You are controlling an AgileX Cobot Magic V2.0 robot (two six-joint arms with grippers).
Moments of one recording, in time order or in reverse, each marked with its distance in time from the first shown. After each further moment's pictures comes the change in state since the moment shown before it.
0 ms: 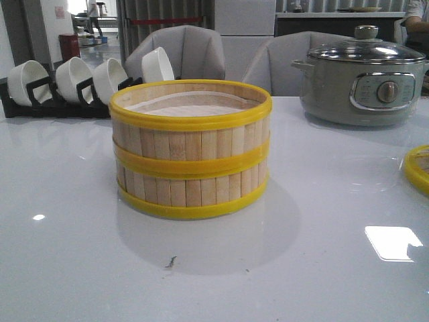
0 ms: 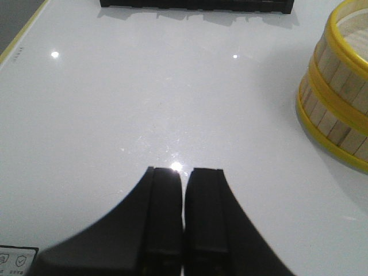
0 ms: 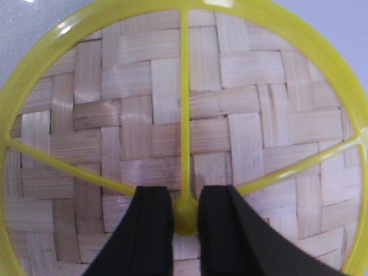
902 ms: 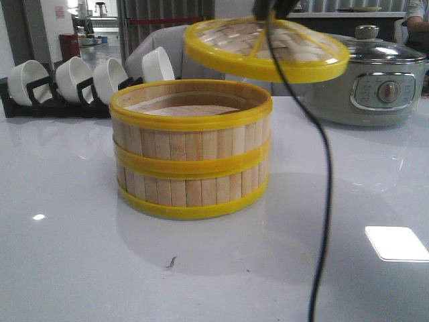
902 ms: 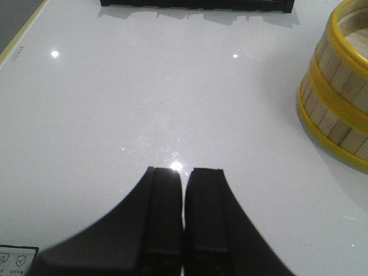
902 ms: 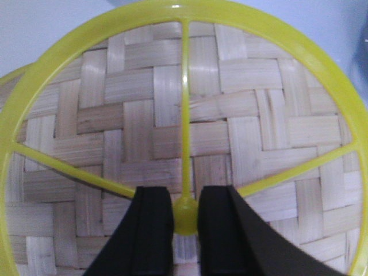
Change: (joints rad) left arm 0.000 0.000 0.002 0.000 0.000 0.000; right arm 0.687 0.061 -0.688 0.016 0.345 0.000
